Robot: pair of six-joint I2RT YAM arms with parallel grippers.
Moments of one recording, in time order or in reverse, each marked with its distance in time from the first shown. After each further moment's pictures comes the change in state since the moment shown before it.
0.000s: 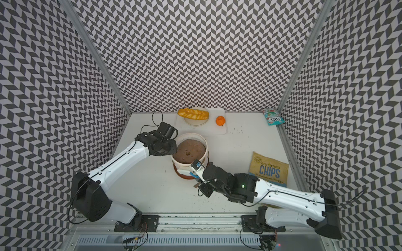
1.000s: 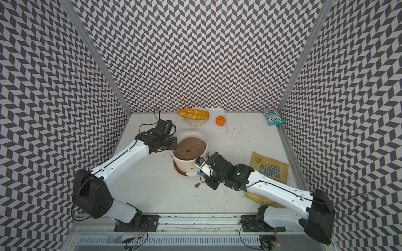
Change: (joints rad) left arm 0.040 0.026 -0.018 0.174 0.034 0.271; right arm -0.233 0.087 -0.043 -0.056 -0.208 -0.230
